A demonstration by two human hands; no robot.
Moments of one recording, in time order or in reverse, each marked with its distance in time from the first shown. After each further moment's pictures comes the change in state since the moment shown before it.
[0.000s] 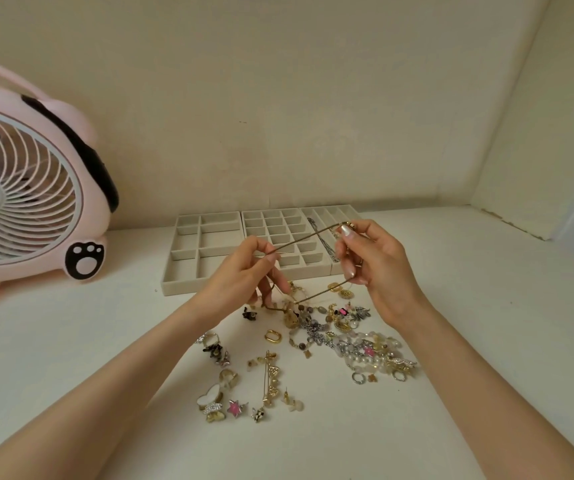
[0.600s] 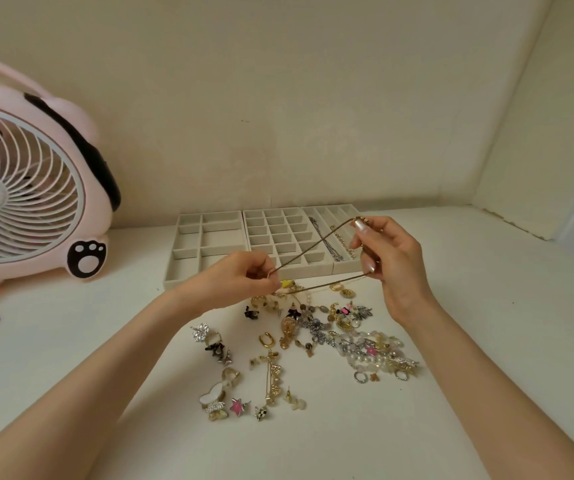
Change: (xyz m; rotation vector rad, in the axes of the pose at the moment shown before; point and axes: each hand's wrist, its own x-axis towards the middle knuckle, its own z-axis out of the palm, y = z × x) left_hand 0.001 0.005 -0.019 0.358 -0.195 -0.079; right_hand 0.001 -0.003 -0.006 -0.046 0.199 -0.018
